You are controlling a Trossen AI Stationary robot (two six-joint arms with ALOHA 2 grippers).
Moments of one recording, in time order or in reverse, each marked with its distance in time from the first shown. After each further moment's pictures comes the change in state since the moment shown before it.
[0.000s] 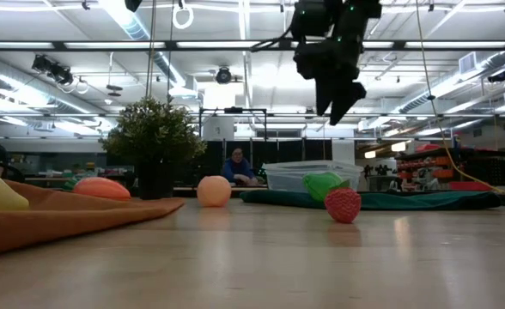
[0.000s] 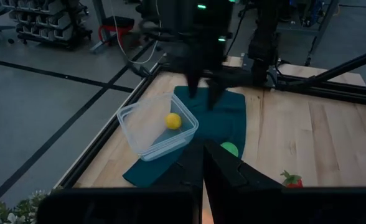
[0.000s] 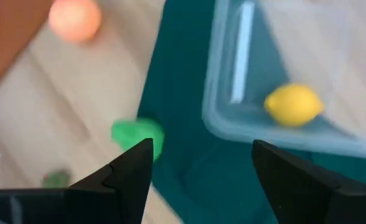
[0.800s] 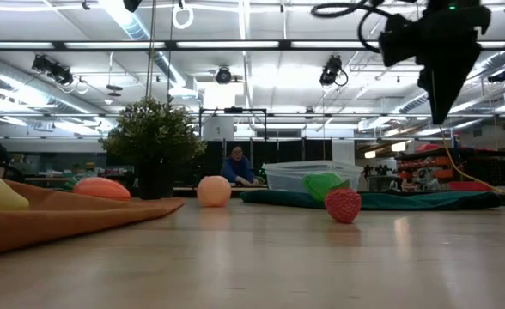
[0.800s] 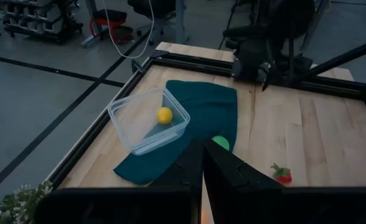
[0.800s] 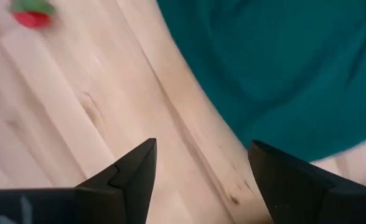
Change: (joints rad) left arm -0.024 0.000 0.000 -0.022 0.011 -0.026; right arm 0.408 -0.410 -0.456 -0.065 0.091 0.252
